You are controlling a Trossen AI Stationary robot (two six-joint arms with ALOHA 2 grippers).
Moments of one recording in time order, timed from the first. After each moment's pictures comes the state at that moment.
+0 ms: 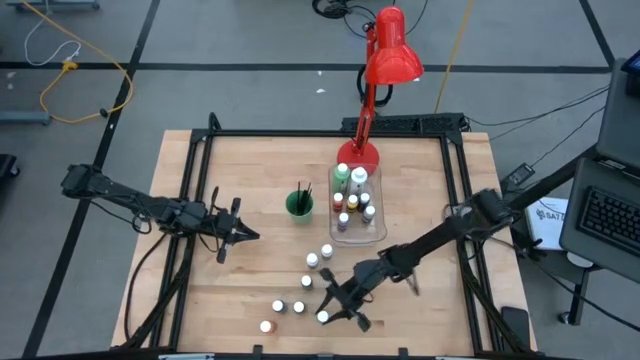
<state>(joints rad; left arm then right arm) -0.28 0.51 0.07 0.21 -0.10 -0.05 0.45 1.90 1.01 0.68 -0.24 -0.09</state>
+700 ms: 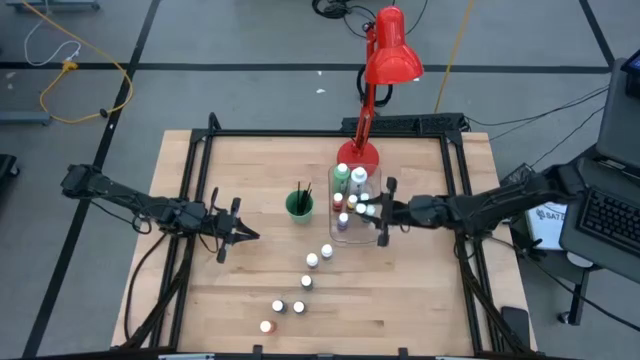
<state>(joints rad) -0.28 0.51 0.07 0.21 -0.10 -0.02 0.16 1.12 0.54 0.33 0.37 -0.15</state>
